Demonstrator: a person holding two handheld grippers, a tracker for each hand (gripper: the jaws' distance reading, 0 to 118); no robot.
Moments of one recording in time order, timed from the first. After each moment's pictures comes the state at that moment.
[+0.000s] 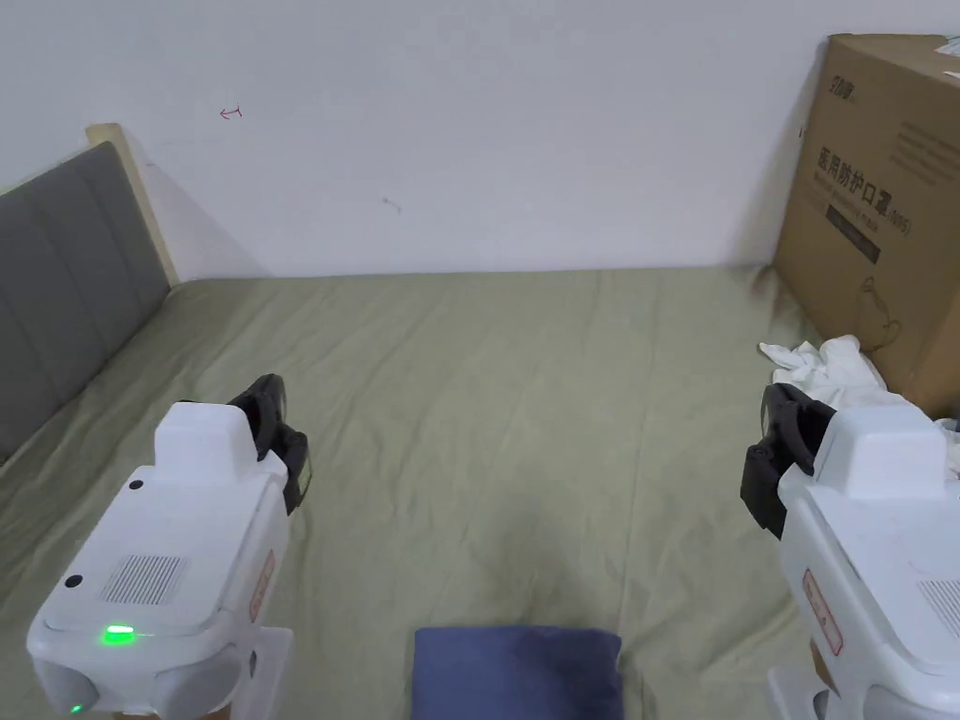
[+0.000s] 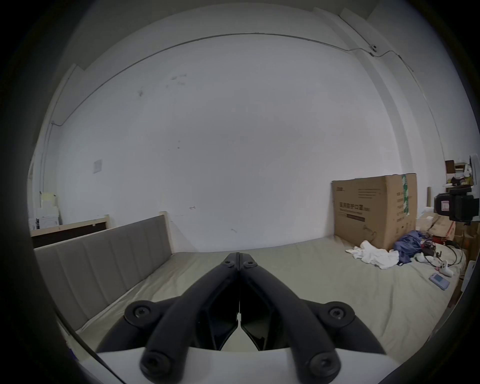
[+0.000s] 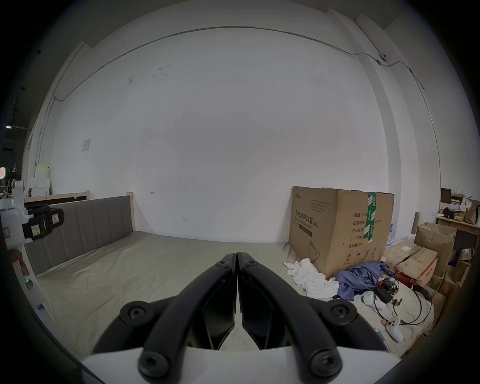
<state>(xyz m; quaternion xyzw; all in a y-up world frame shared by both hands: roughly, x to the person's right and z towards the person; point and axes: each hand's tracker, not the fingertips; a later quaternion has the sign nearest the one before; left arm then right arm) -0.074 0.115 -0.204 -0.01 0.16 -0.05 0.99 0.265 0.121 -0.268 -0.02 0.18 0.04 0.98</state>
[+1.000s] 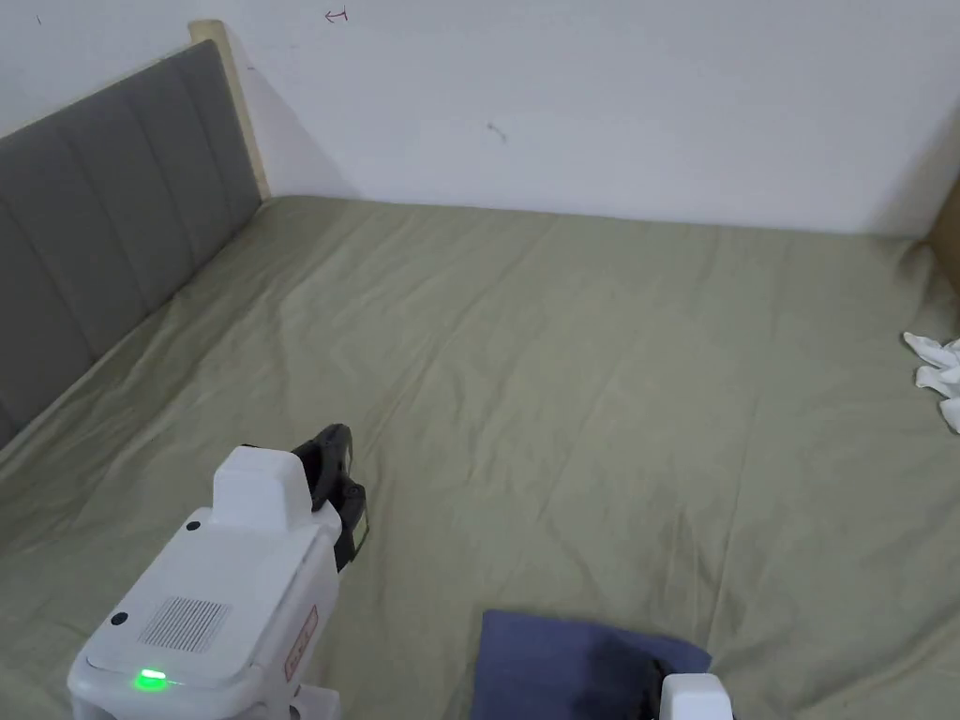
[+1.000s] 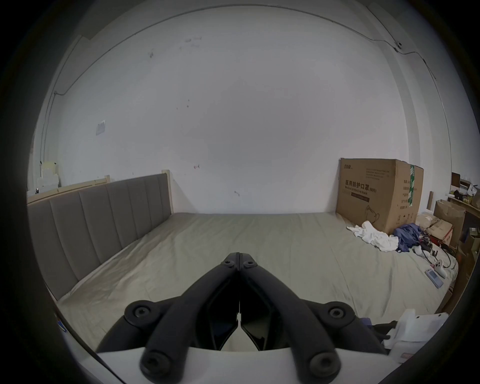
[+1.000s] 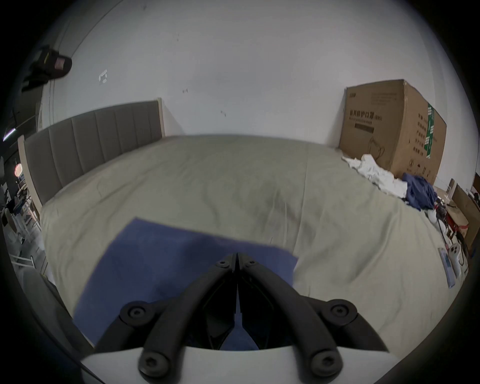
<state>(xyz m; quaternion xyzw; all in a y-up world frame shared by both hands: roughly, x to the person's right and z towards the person) -0.109 0.048 -0.213 -0.10 0.16 0.01 0.98 0.160 -0.148 -0.291 -0.27 0.27 0.10 0.92</state>
